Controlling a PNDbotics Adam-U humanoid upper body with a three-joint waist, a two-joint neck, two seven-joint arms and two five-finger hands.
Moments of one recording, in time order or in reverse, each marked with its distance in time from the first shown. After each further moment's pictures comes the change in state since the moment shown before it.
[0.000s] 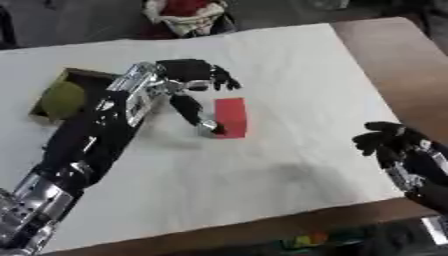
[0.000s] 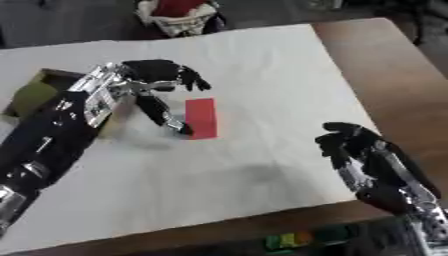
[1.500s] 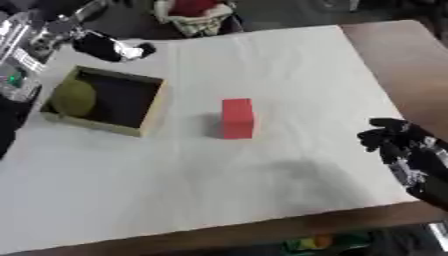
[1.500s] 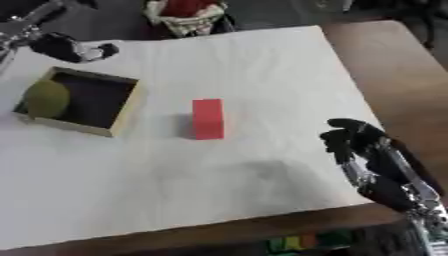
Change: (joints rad) left arm 0.060 0.277 0.077 -0.289 0.283 0.181 0.121; right arm 0.008 -0.010 -0.018 -0.005 0.009 -0.003 -0.026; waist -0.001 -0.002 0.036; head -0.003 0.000
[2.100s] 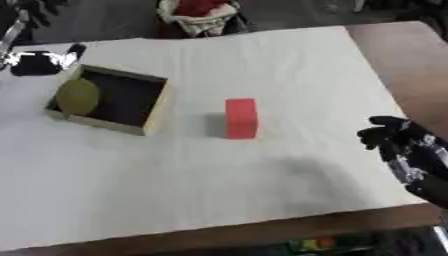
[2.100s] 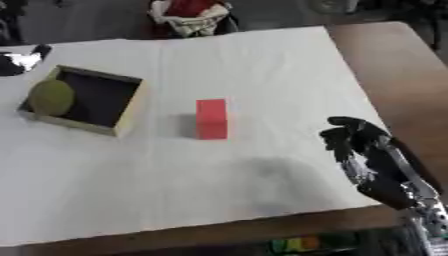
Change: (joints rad) left arm 0.240 0.163 0.205 -0.126 0.071 0.188 0.236; right arm 0.002 0.000 -0.013 0.000 0.007 -0.001 -0.013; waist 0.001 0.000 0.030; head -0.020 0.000
